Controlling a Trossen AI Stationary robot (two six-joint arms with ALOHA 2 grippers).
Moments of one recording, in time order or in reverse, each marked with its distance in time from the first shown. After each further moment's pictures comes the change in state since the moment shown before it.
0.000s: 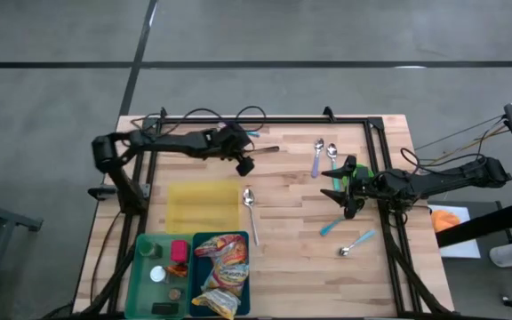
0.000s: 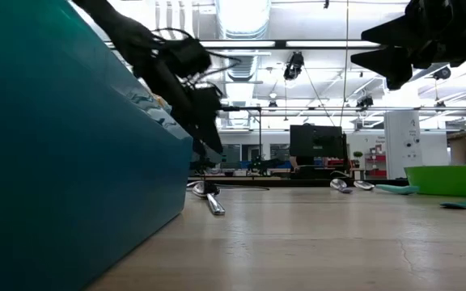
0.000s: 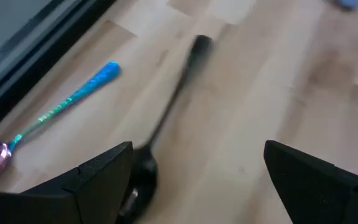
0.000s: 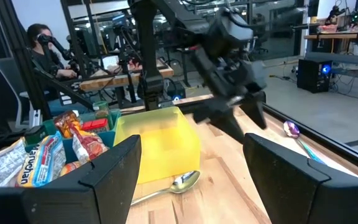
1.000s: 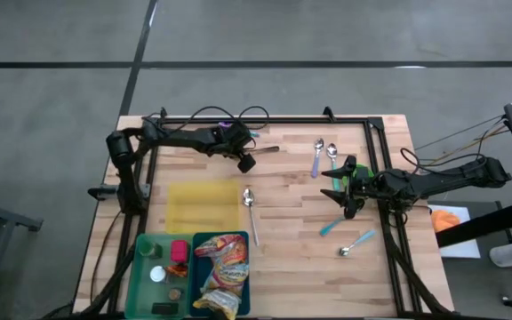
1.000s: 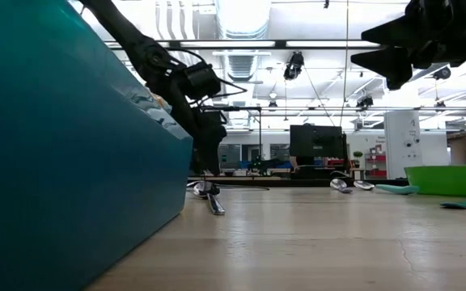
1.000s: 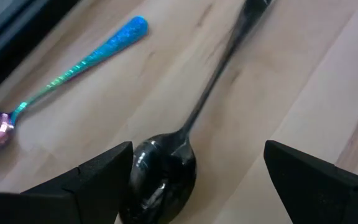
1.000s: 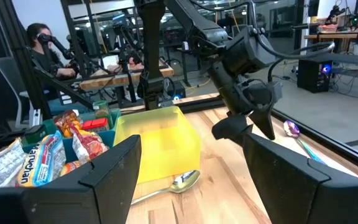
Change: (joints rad) left arm 0.060 0.140 0.078 -0.078 -0.028 -0.025; right arm 0.000 0.000 0.000 0.000 0.000 0.000
